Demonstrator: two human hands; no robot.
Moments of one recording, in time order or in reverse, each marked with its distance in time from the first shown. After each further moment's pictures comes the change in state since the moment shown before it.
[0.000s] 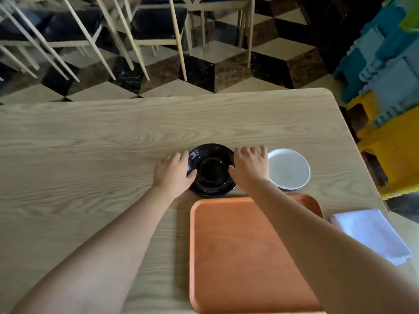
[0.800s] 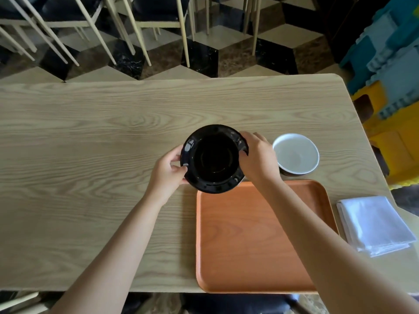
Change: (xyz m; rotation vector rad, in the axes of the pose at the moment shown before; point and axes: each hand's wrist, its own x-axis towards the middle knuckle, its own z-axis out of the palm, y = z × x) left_hand -0.053 -0.009 -0.010 -1.379 -0.012 -0.371; right_hand -0.034 -0.013 -0.024 0.640 0.195 0.079
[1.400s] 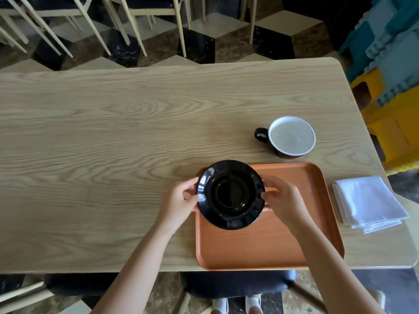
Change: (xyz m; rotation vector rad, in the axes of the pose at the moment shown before) left_hand -0.077 -0.048 0.016 0.147 -0.126 -0.137; right_hand -0.112 0.073 -0.012 0.524 -0.218 0.404
